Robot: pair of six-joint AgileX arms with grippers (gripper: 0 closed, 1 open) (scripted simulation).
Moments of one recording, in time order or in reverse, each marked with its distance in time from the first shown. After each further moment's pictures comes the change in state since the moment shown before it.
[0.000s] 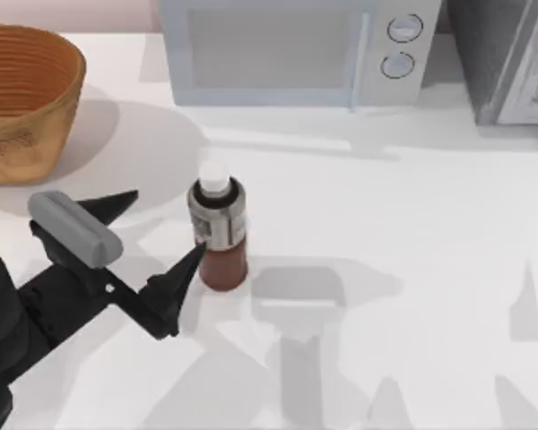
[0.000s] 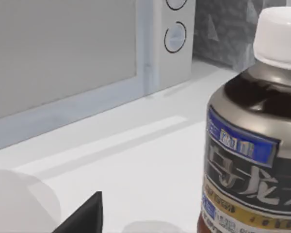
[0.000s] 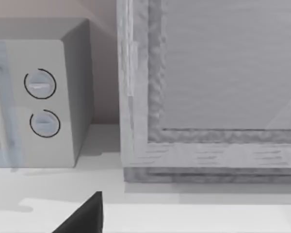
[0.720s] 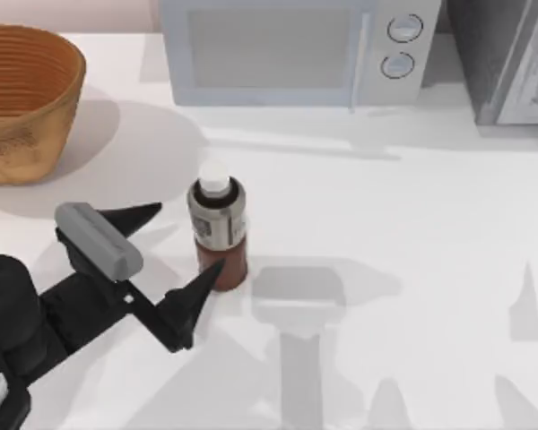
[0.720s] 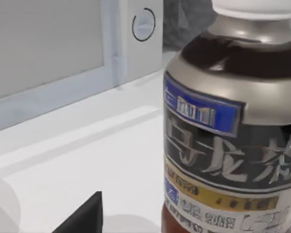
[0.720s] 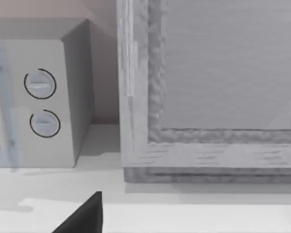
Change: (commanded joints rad) left arm -0.032 0.172 0.027 0.133 0.034 0.008; right arm 0.000 0.000 0.000 0.000 0.000 0.000
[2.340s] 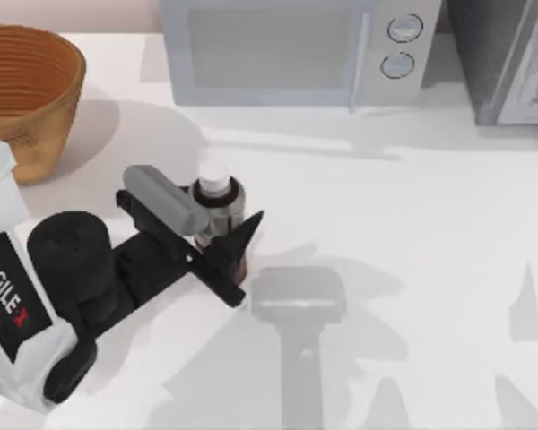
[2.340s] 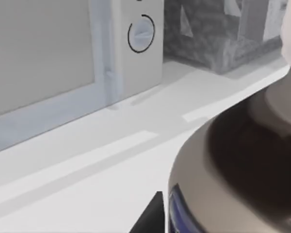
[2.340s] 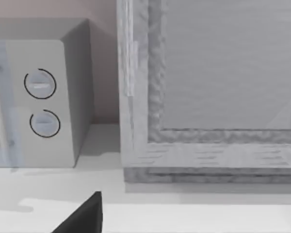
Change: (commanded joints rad) left arm -0.120 0.112 0.246 -0.123 -0.114 -0.015; right arm 0.000 0.000 0.000 0.000 0.000 0.000
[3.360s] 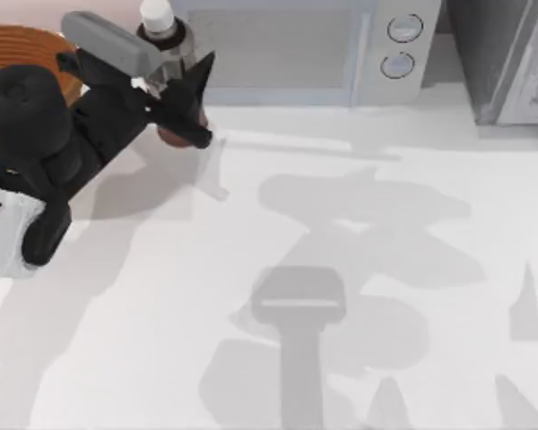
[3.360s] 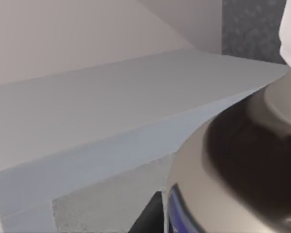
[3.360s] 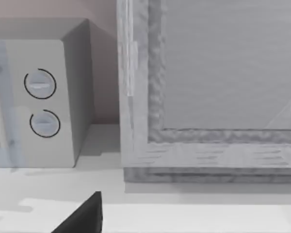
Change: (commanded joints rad) left arm 0.166 -0.221 0.312 -0.380 -0.026 0.018; right arm 0.000 0.000 0.000 0.000 0.000 0.000
